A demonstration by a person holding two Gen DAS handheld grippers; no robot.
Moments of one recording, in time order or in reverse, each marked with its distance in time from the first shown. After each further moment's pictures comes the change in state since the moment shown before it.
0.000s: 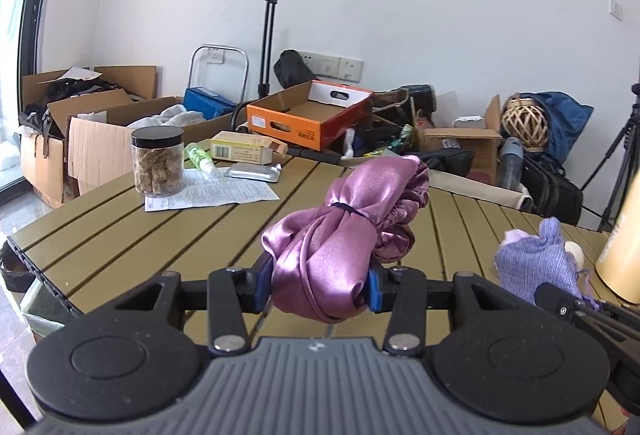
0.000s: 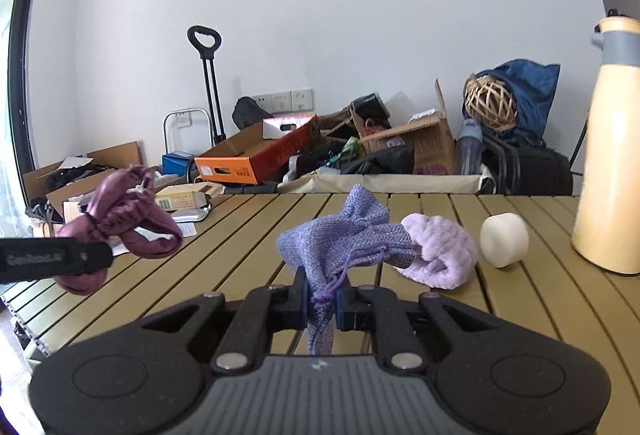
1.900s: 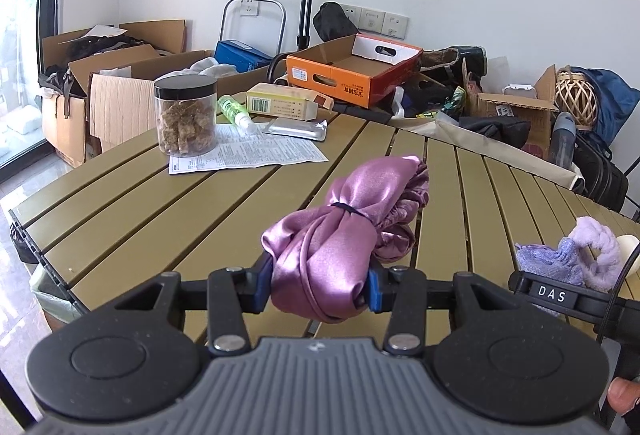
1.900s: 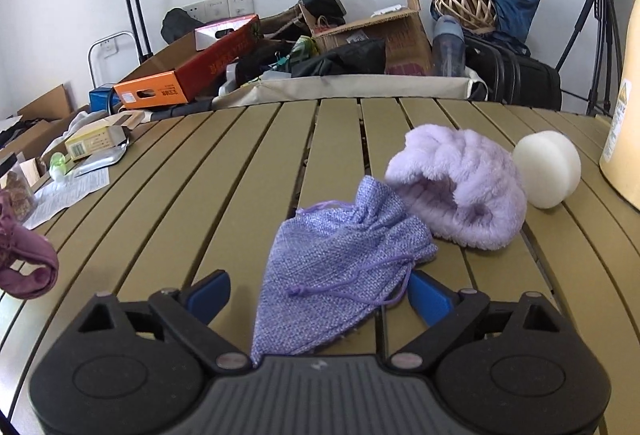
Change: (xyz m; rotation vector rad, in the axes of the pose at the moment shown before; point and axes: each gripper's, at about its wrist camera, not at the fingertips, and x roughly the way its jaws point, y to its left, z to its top) left arm 0.068 0.038 0.007 -0.046 0.142 0.105; right arm 0.158 -0.002 -0.001 0.090 0.310 -0.159
